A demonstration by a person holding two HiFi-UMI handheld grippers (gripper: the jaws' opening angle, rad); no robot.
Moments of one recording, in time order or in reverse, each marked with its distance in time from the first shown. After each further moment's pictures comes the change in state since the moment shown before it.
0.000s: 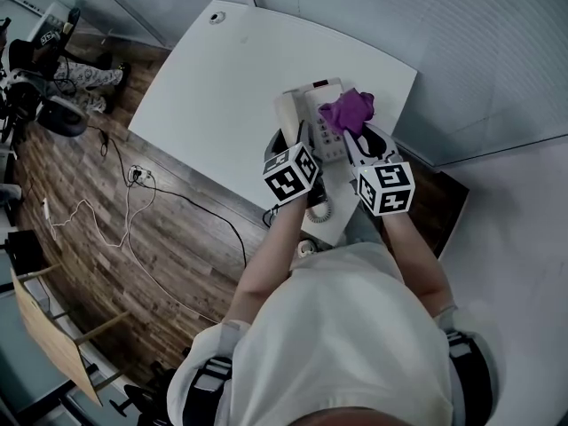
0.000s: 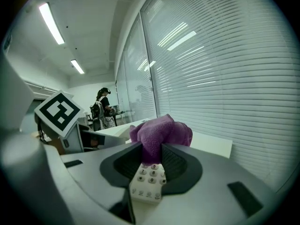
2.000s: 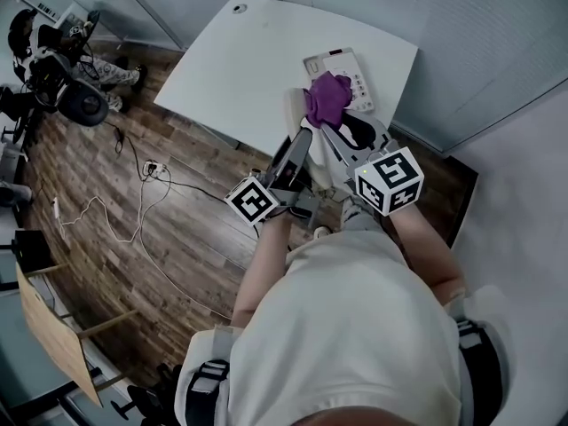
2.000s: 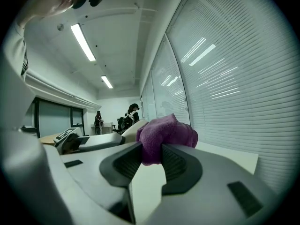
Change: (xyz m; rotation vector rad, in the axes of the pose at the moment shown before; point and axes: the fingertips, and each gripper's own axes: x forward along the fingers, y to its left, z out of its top) left arm -0.218 -0.014 0.013 -0.481 -0.183 -0.865; right arm -0.104 0.176 0.043 -0.086 -0.194 0.280
